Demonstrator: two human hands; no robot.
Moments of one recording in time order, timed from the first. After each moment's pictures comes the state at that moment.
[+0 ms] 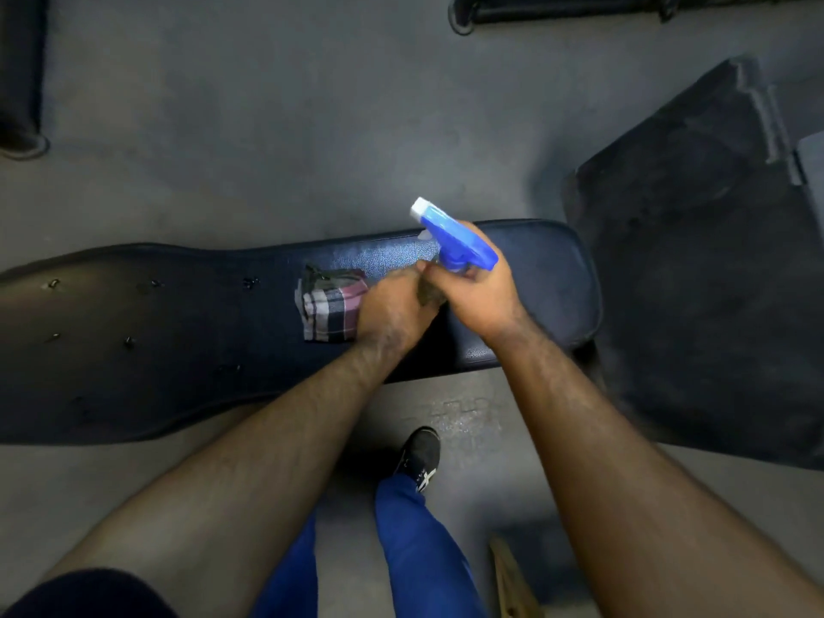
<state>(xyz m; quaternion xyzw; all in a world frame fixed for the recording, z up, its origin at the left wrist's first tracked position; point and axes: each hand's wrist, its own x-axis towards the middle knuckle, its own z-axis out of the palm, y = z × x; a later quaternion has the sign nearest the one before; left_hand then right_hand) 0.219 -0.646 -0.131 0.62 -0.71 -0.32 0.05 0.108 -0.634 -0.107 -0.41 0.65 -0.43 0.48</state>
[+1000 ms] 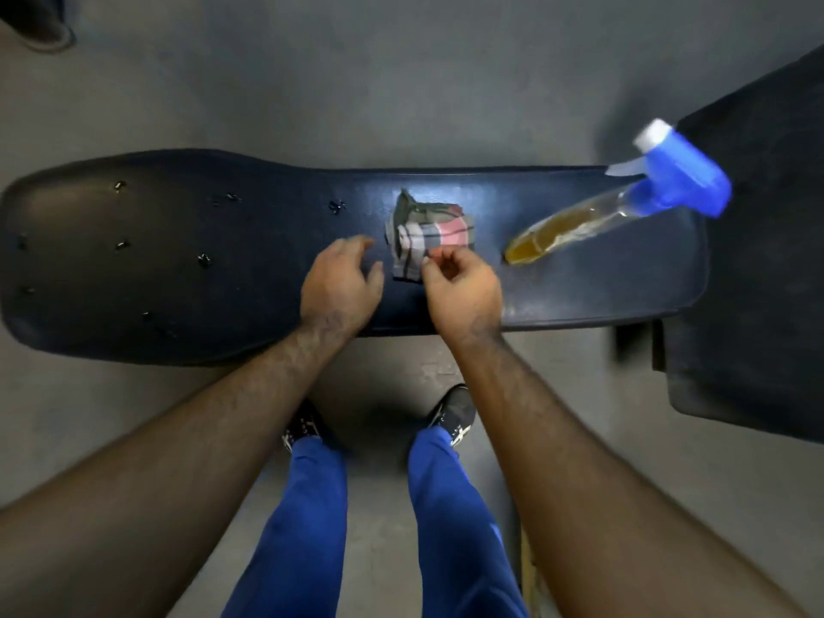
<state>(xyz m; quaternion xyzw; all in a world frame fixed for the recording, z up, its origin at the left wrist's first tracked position) 0.425 -0.619 -0.182 0.70 -0.66 -0.27 0.09 0.280 -0.592 -0.155 -0.38 0.80 -0.25 0.40</state>
